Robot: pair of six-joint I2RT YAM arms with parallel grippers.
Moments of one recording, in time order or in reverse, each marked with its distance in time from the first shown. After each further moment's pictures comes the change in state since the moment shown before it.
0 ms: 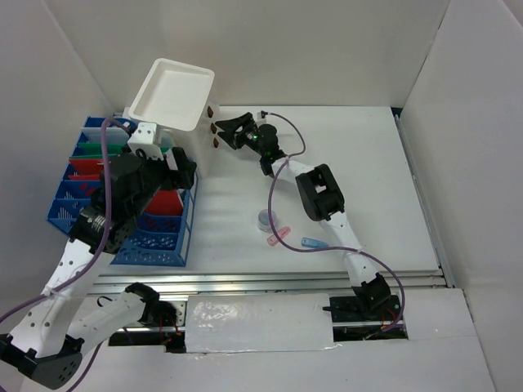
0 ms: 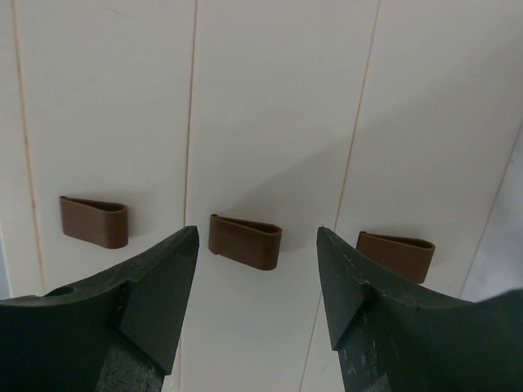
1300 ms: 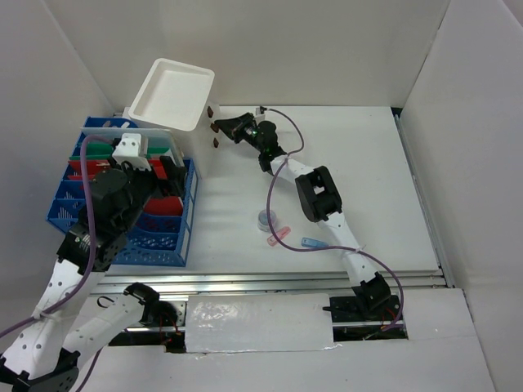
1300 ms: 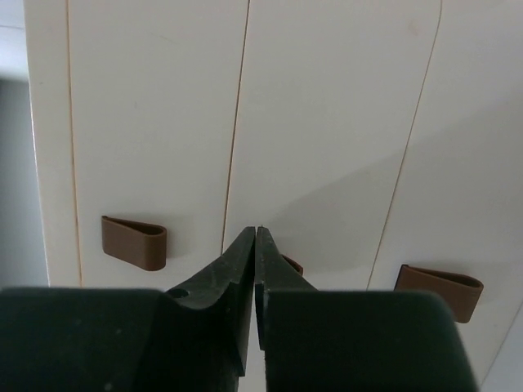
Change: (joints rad) left arm 0.001 -0.113 -0.055 0.009 -0.046 0.016; right arm -0.002 0.068 0.147 0.003 -0.016 0.053
